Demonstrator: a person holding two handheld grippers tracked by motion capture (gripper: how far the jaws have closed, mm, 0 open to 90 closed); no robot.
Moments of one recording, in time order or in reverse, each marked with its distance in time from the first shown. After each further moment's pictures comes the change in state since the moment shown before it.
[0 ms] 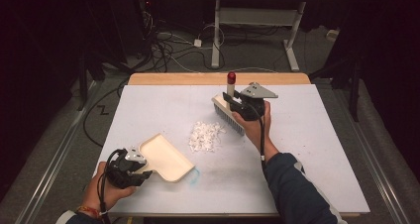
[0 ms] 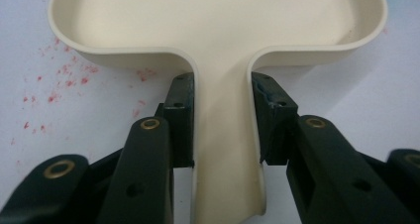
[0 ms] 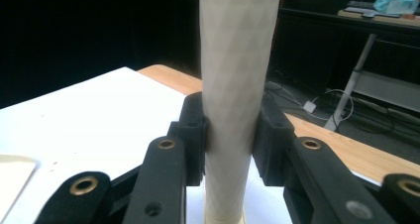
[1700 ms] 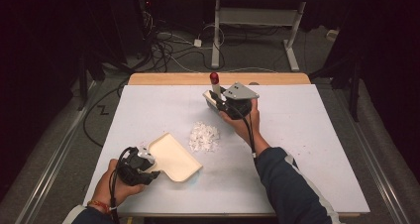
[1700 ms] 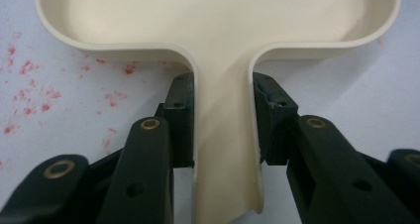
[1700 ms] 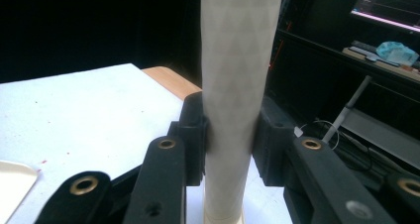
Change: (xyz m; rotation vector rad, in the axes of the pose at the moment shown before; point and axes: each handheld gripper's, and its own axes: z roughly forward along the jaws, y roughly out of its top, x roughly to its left) left arm -0.006 0.018 0.017 0.051 -0.036 0.024; right arm 0.028 0.013 0.024 -0.028 0.000 -0.201
